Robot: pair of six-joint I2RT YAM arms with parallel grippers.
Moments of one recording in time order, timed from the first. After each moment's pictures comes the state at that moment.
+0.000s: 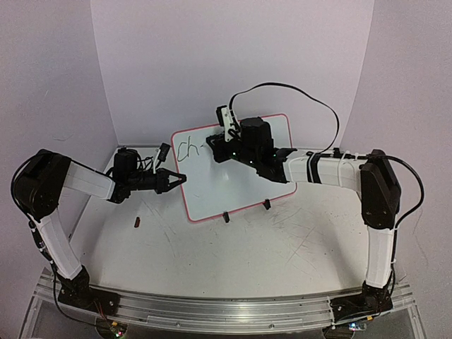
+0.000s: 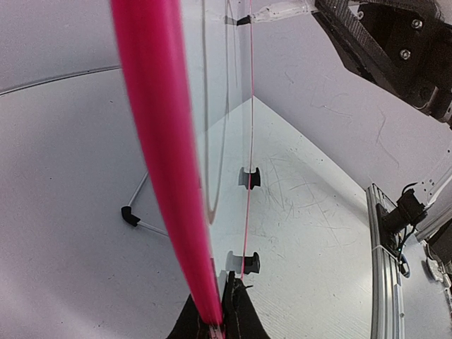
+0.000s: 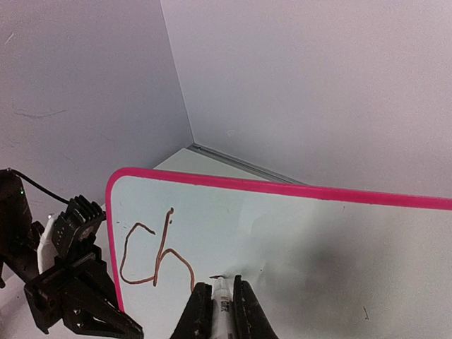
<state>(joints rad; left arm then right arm) -0.36 1.76 0.83 0.61 0.83 -0.23 0.82 2.03 1.62 0.25 0.05 0.16</state>
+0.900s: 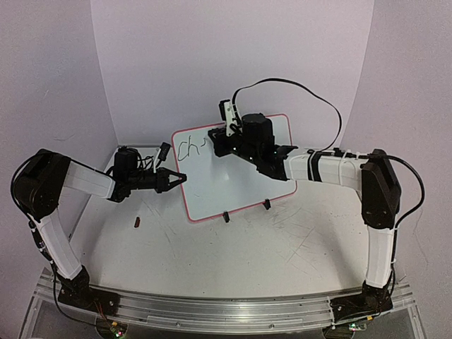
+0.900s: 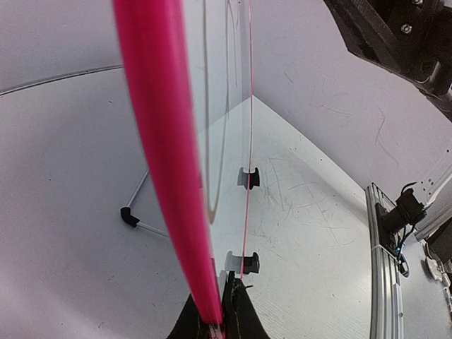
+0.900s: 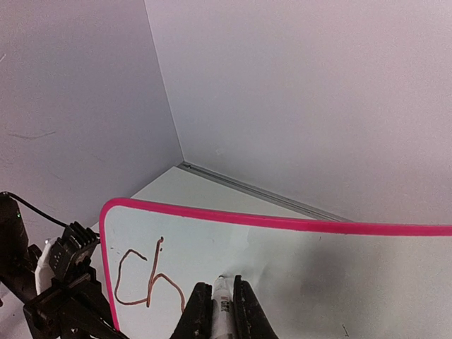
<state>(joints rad) -0.36 1.76 0.85 0.59 0.83 -0.23 0.81 2.03 1.64 0.28 0.09 0.16</state>
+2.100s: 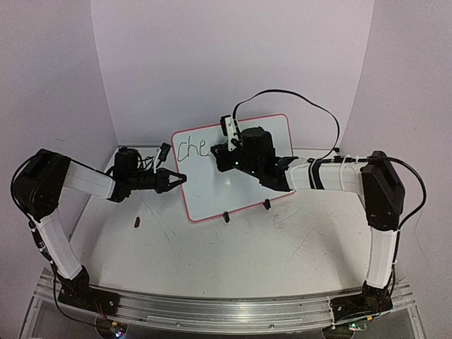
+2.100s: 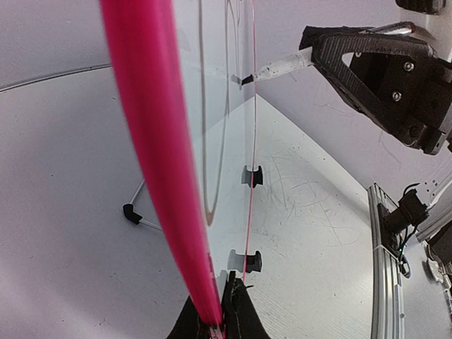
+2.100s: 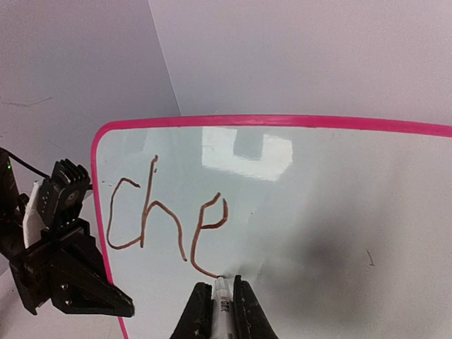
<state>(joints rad) -0.36 1.76 0.85 0.58 0.82 -0.22 0.83 2.00 1.50 0.29 0.11 0.20</state>
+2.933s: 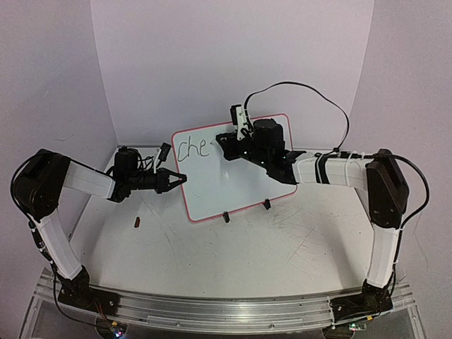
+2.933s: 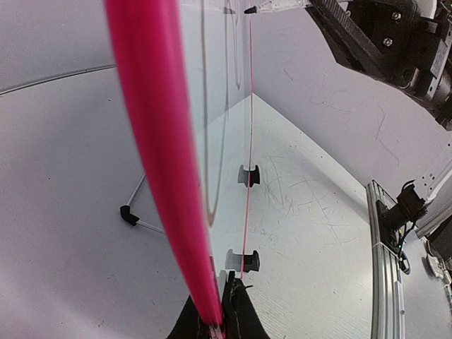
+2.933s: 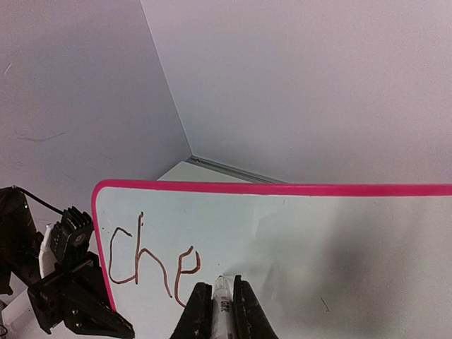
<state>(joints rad) -0.36 1.76 0.85 0.58 0.83 -0.21 0.77 1.97 1.50 0.36 0.00 0.23</state>
